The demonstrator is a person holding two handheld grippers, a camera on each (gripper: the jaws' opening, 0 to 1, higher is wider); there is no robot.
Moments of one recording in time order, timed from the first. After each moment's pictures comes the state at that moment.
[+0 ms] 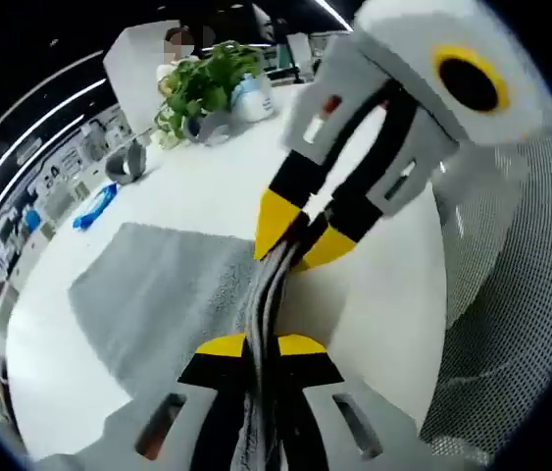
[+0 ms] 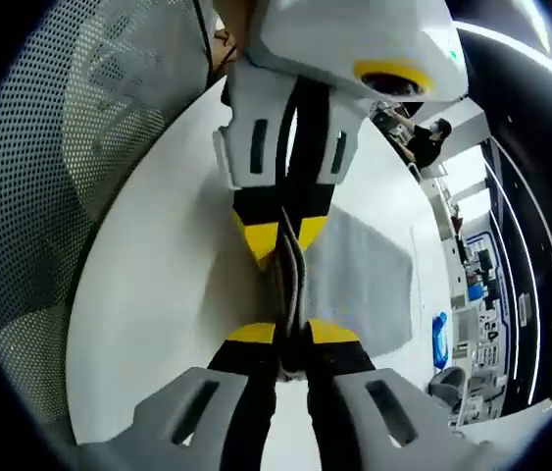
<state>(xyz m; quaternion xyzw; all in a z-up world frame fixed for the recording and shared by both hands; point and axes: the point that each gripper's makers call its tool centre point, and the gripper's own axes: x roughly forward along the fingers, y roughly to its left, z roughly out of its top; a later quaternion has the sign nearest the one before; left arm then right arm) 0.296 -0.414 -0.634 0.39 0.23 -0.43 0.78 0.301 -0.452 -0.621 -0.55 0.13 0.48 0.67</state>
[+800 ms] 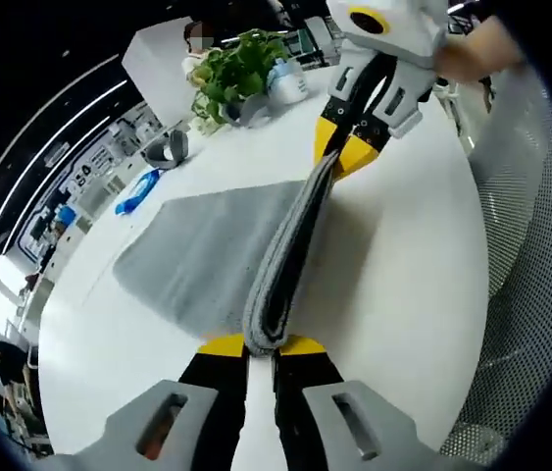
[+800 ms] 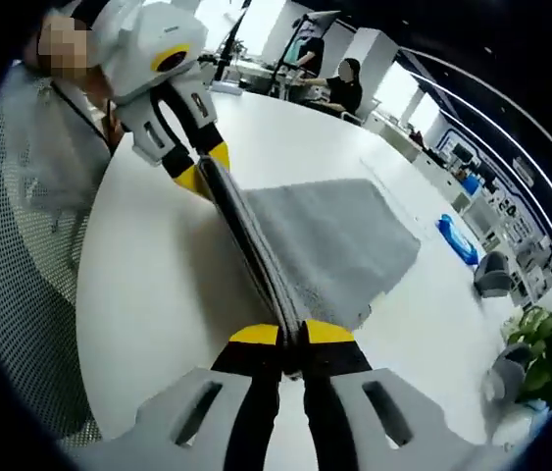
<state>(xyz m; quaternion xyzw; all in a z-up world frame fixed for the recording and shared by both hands) 0.318 -0.363 -0.629 0.36 0.26 -0.36 0.82 0.327 -0.487 -0.616 -0.34 0.23 0.42 0.81</state>
